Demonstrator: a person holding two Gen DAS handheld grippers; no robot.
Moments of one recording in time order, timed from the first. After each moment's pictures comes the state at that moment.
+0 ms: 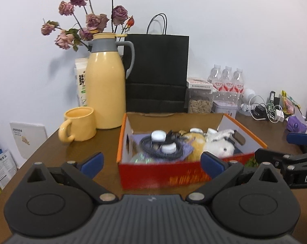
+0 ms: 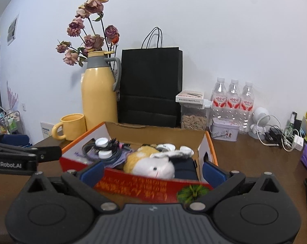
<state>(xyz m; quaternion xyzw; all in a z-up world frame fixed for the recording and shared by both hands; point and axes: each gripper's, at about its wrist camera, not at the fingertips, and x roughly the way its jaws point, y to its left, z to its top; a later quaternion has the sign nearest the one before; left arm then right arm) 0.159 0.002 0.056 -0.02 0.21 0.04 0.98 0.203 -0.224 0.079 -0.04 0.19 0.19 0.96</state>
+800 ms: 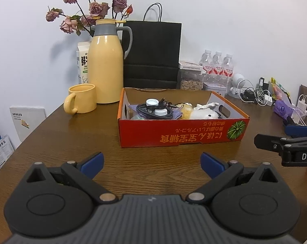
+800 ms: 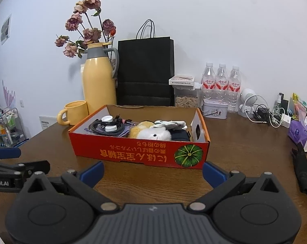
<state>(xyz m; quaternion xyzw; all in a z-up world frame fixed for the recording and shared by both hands) 0.093 -0.004 0.038 -0.03 0.24 0.03 0.97 0.141 -0.239 0.067 -0.03 0.23 0.17 0.96</state>
